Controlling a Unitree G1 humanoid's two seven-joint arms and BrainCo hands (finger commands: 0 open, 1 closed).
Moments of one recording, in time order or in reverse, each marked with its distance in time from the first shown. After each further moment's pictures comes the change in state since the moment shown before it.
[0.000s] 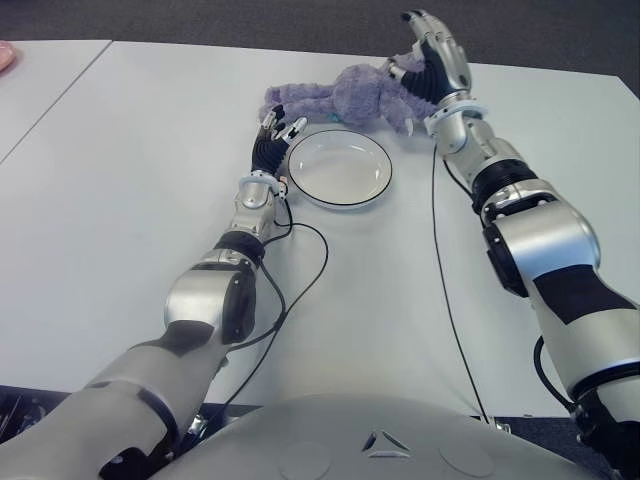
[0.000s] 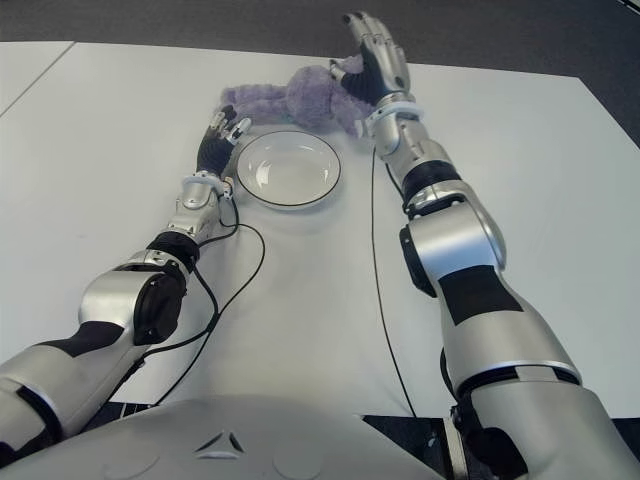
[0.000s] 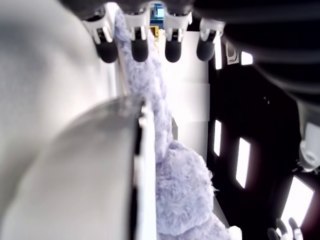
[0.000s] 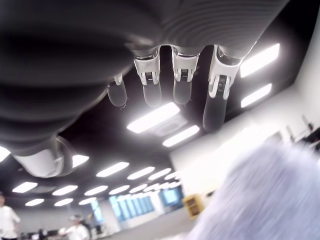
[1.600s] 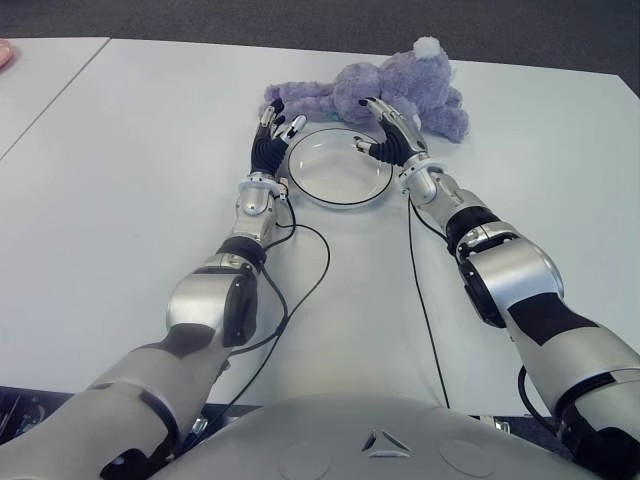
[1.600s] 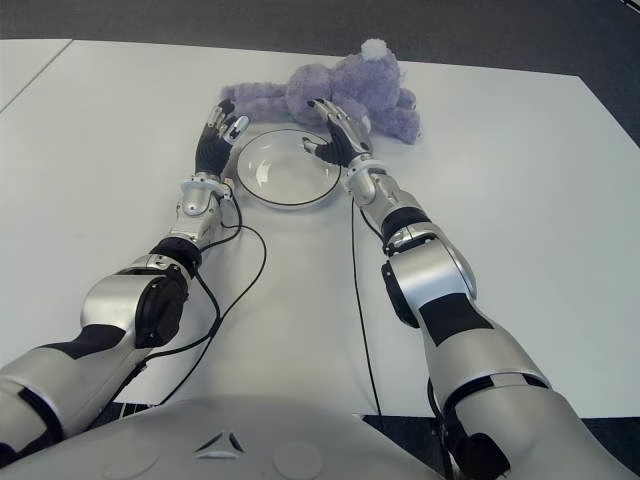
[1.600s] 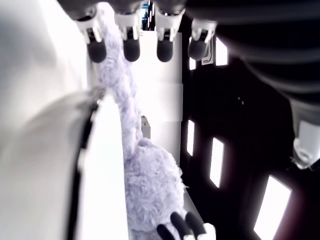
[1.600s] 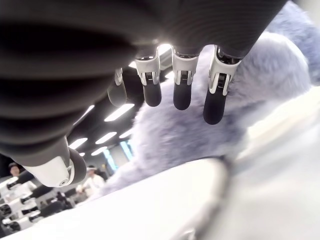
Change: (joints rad) left arm 0.005 -0.010 0.005 0.022 0.002 -0.183 0.000; right arm 0.189 0.063 -0.035 0.002 -0.010 -0.096 0.119
